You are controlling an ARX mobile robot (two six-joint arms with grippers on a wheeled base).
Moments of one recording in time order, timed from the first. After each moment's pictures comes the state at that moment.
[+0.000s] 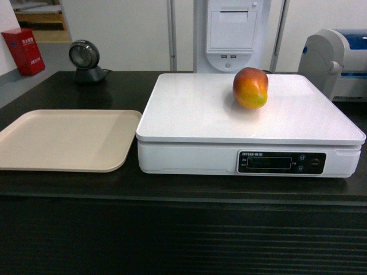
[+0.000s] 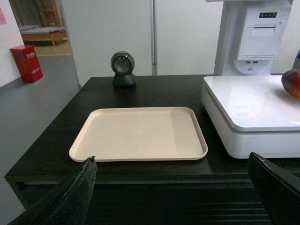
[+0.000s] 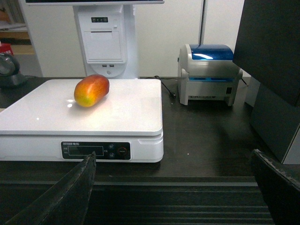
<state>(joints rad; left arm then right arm) 0.00 0.01 0.01 0.00 0.00 0.00 0.00 0.01 0.01 0.00 0.00 0.00</state>
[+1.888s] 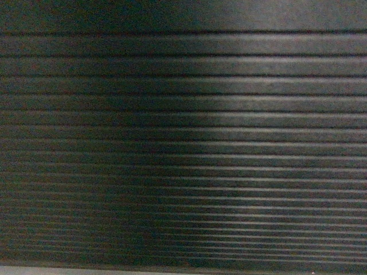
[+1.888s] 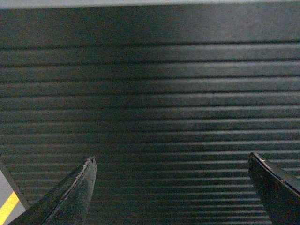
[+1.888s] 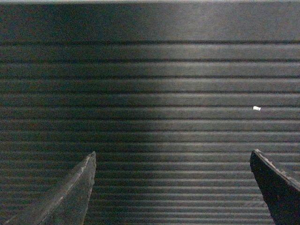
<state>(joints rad) 0.00 0.01 0.01 0.00 0.00 0.00 0.00 0.01 0.01 0.00 0.00 0.00</state>
